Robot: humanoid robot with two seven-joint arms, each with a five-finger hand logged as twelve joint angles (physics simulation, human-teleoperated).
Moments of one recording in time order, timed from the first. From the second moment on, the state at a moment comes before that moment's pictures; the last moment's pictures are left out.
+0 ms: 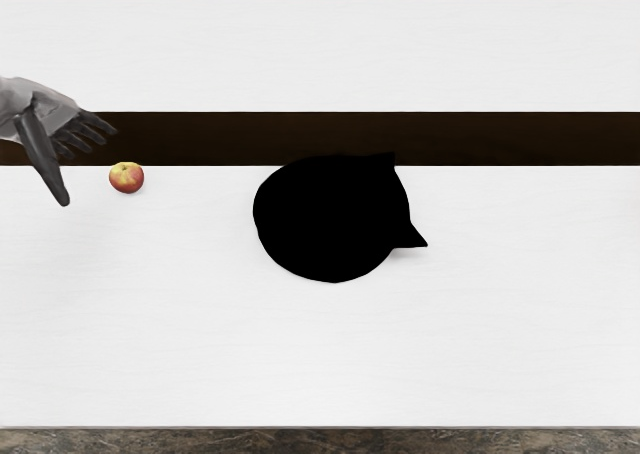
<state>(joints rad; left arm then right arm) -2.01 0.47 1.38 -1.06 -0.27 -0.61 -0.03 -0.12 0.00 -0.01 0.18 0.00 0.17 -0.04</state>
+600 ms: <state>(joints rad) -2.09 0.19 1.36 -1.23 -0.16 -0.18 0.03 -0.10 0.00 -0.01 0.18 0.01 0.17 -0.04</state>
